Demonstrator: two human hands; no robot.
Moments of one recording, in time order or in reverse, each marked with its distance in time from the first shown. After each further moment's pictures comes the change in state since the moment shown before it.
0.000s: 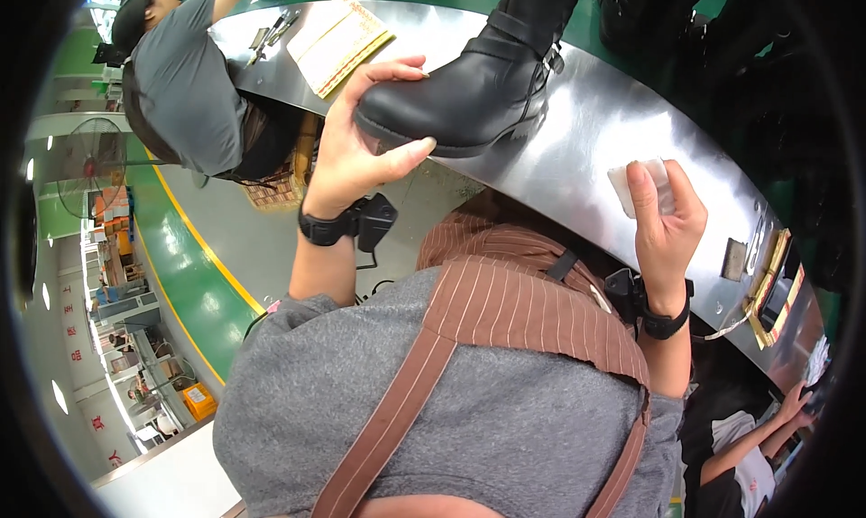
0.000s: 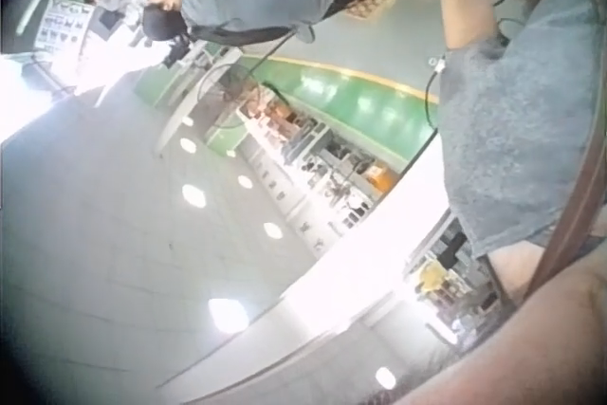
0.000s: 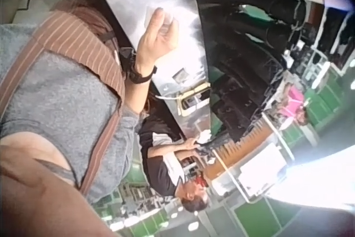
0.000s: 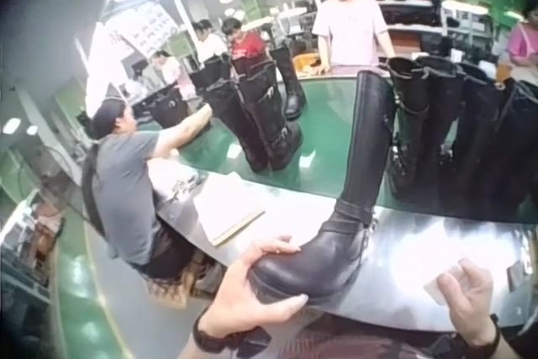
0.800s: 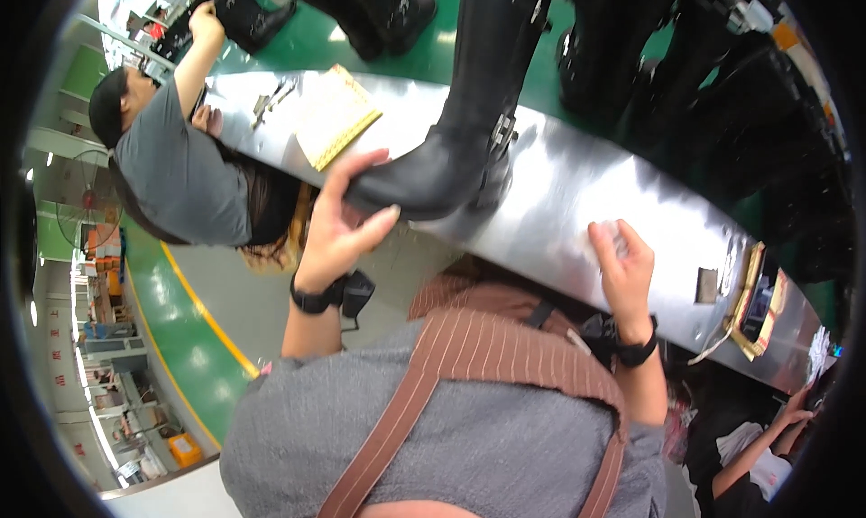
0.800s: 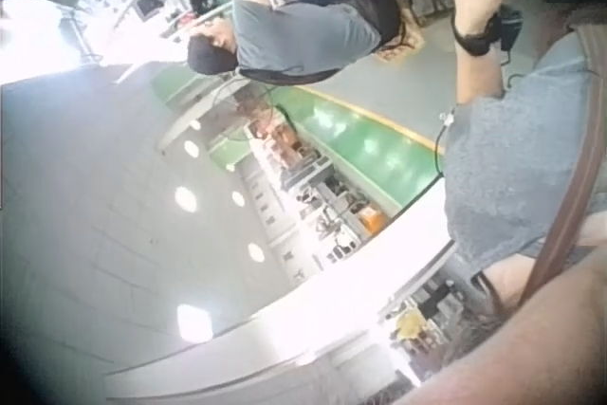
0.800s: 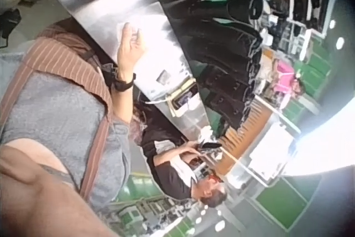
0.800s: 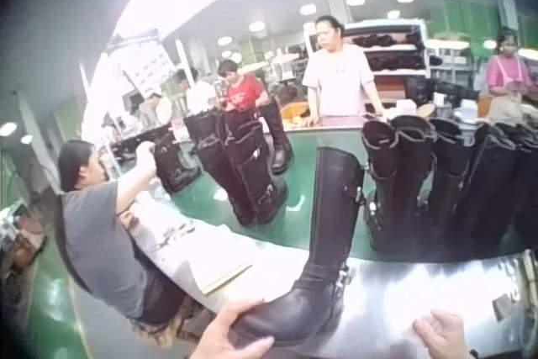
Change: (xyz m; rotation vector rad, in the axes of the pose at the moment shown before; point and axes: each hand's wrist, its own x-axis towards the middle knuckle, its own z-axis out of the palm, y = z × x) left_hand -0.018 0.018 -0.020 0.052 0.009 -0.153; right_hand -0.009 0.015 -0.001 0.084 -0.004 0.283
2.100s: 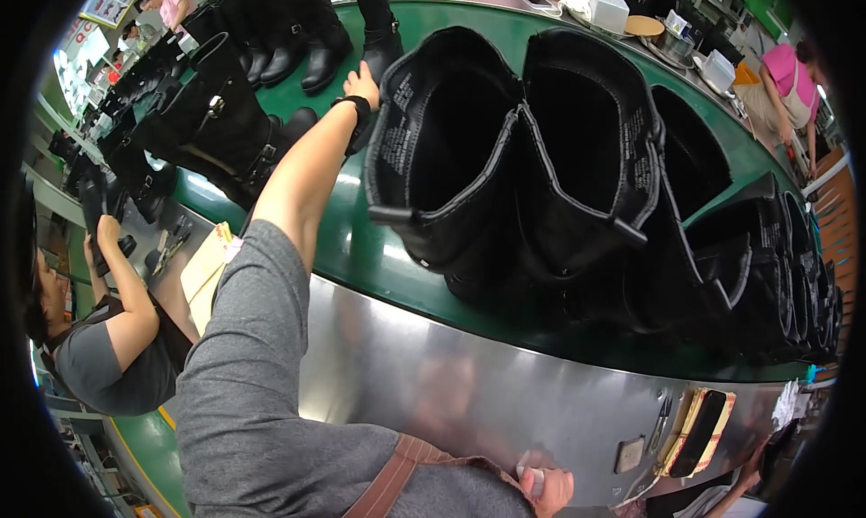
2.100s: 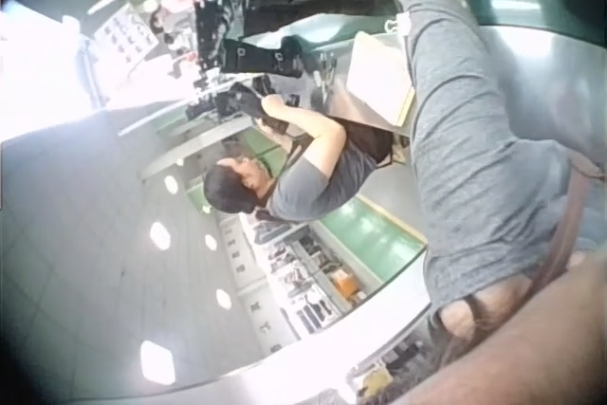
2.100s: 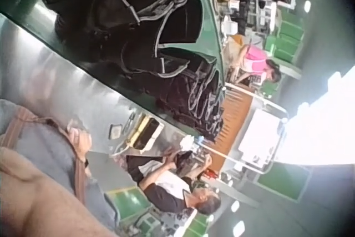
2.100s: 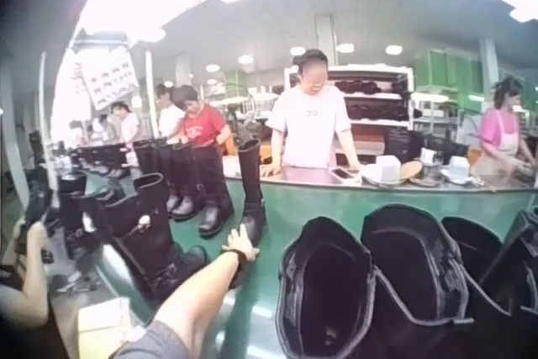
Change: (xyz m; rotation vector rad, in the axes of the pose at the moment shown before) left_hand 0.607 -0.222 0.068 1.013 0.275 -0.383; right_hand -0.059 0.116 -0.052 -0.847 0.276 -0.204
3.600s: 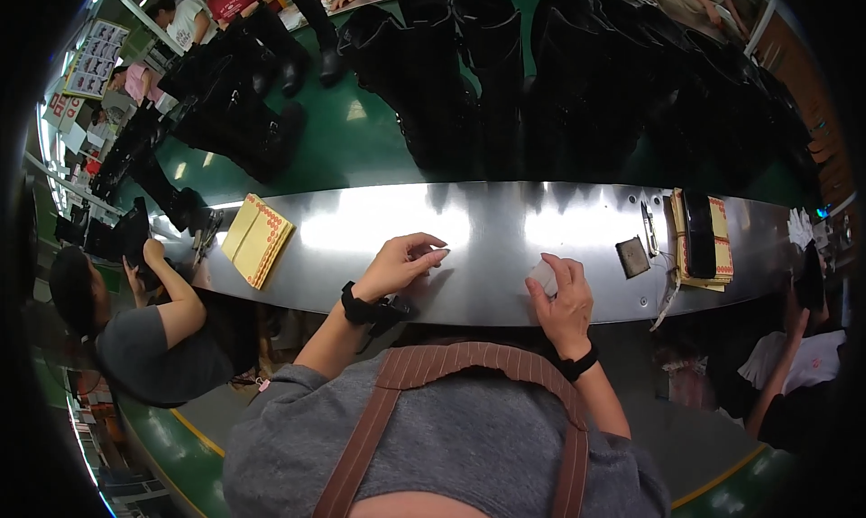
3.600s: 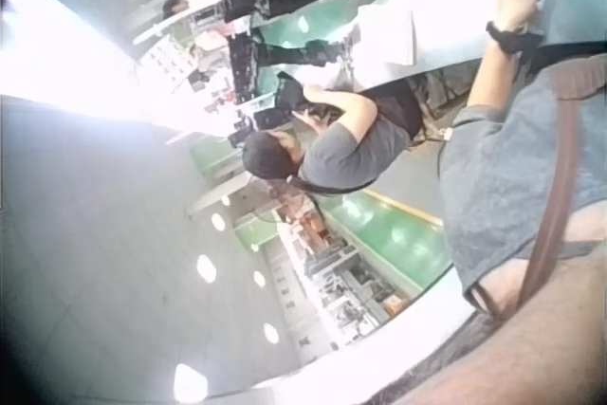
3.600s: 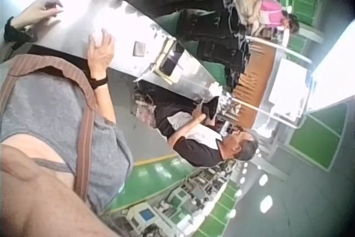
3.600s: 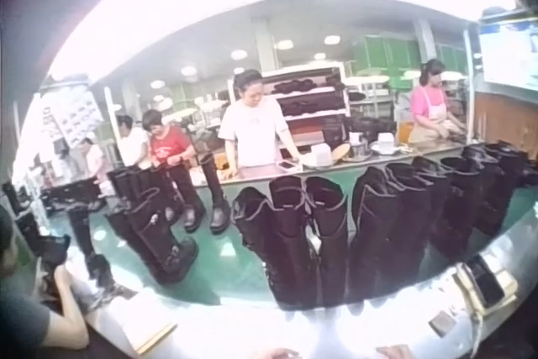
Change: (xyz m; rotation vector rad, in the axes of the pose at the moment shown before) left_hand -0.517 -0.085 -0.107 -0.689 -0.865 0.485; right_hand 0.029 -0.042 -0.022 0.226 0.122 0.118
